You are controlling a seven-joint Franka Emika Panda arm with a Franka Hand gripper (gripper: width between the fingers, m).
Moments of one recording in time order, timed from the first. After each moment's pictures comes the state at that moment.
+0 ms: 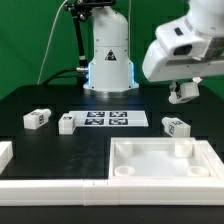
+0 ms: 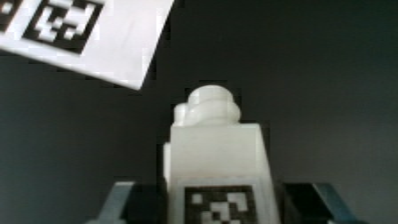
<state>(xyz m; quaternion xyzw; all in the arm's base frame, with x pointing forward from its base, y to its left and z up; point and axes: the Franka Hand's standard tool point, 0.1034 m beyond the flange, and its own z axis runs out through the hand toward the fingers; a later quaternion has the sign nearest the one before) 0.413 0.144 0.101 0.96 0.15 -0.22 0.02</state>
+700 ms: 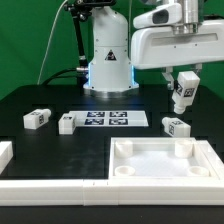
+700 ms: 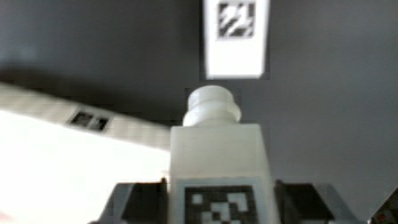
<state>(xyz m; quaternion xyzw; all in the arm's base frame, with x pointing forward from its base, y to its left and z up) 0.452 0.132 0.115 0.98 0.16 0.08 -0.02</state>
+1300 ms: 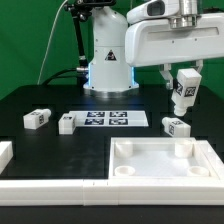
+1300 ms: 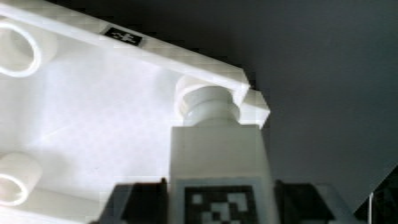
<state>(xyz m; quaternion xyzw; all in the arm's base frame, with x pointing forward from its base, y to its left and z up) 0.498 0.121 0.128 0.98 0.17 0.10 -0.03</state>
